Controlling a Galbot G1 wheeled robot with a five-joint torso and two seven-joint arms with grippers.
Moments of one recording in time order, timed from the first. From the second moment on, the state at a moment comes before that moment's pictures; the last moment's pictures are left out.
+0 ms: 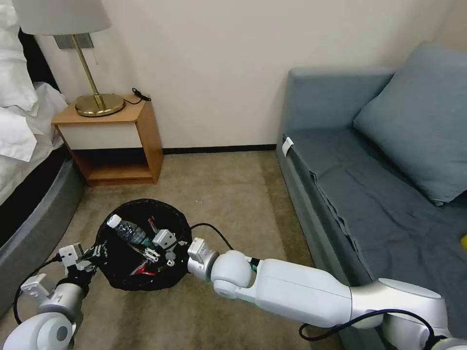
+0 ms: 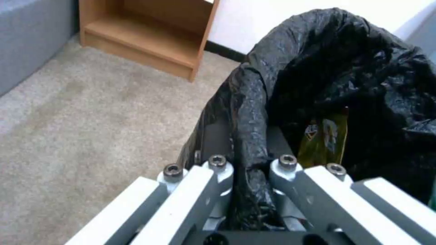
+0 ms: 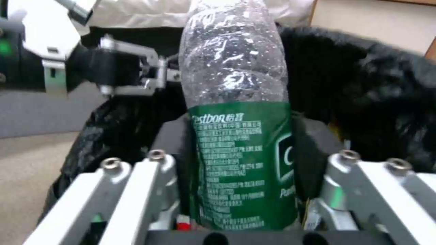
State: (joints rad) left arm 1.58 -1.25 -0.90 -1.97 -0.76 0.28 0.06; right arm -0.38 1.25 -0.88 1.61 0.68 -0.05 0.11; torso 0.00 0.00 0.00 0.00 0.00
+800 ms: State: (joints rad) left arm 1.55 -1.28 -0.86 -1.94 -0.85 0.35 -0.03; right arm -0.45 1.16 -0.76 1.70 0.59 0.04 0.19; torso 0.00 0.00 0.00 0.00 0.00
